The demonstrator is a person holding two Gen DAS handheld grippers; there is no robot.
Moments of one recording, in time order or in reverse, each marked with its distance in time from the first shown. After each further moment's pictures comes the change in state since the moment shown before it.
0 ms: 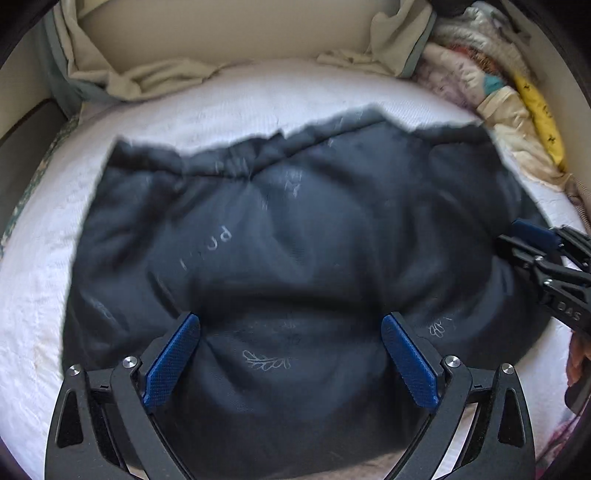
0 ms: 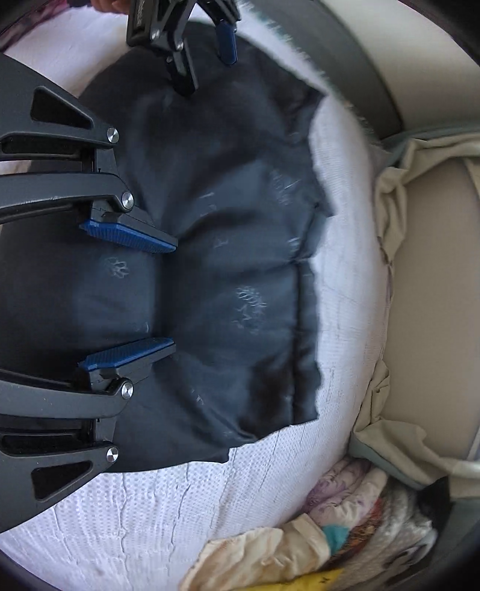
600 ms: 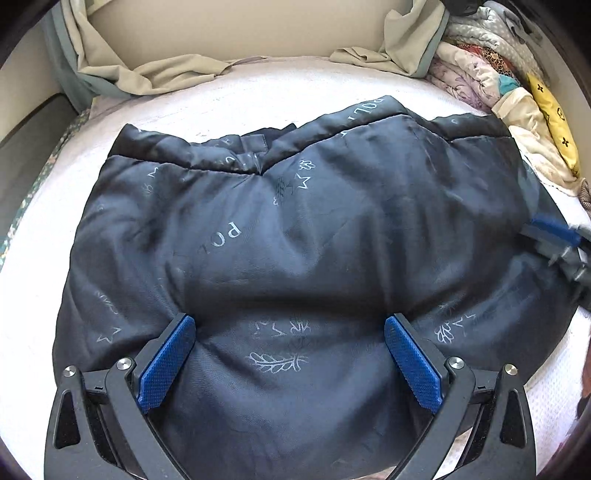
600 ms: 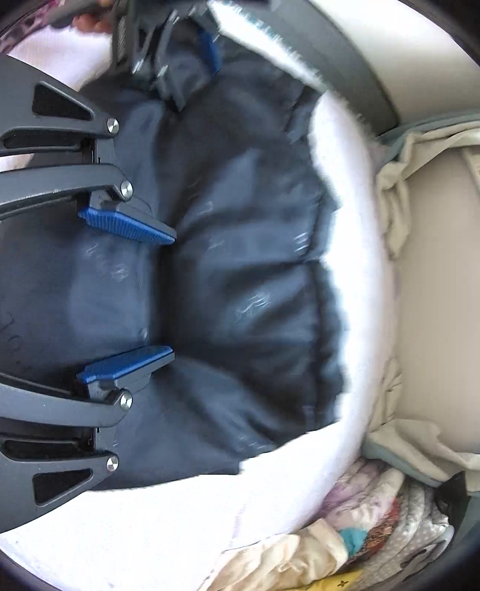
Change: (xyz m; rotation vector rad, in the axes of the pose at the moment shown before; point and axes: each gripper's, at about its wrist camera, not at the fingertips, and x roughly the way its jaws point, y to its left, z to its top) left arm 0.012 -0.007 0.004 -0.020 0.000 0.044; right arm 0.001 -0.007 0.010 0.064 -0.009 0.062
